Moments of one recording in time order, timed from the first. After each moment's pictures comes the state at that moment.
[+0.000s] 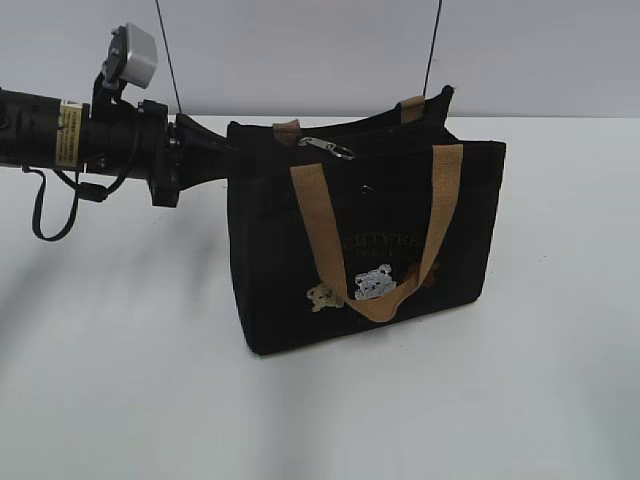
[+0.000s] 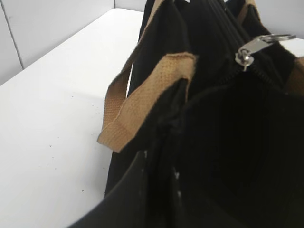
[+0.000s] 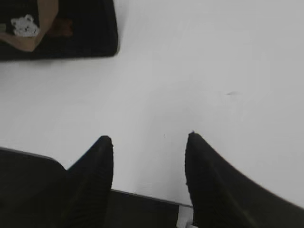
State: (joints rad) left arm -0.15 1.96 -1.10 1.52 -1.07 -0.86; right arm -0.08 0.11 -0.48 0.23 1.08 -0.35
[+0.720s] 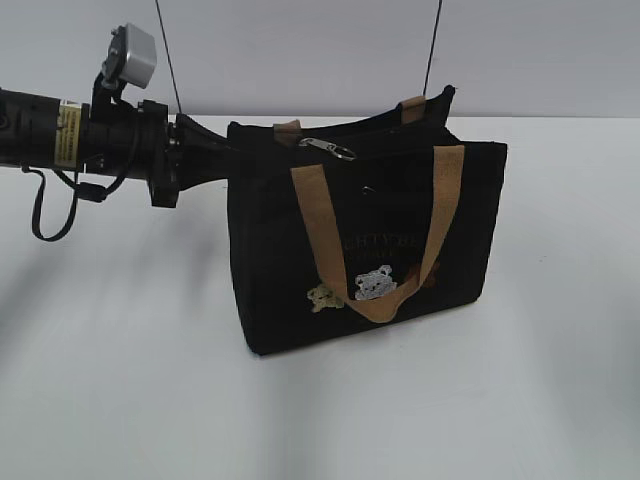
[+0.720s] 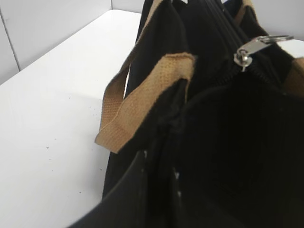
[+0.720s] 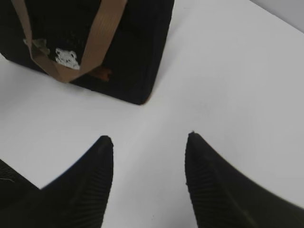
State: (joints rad) left arm -0.15 1.96 -1.10 1.52 -1.08 -0.86; right arm -0.08 0.83 -0.80 0.50 0.90 -0.89
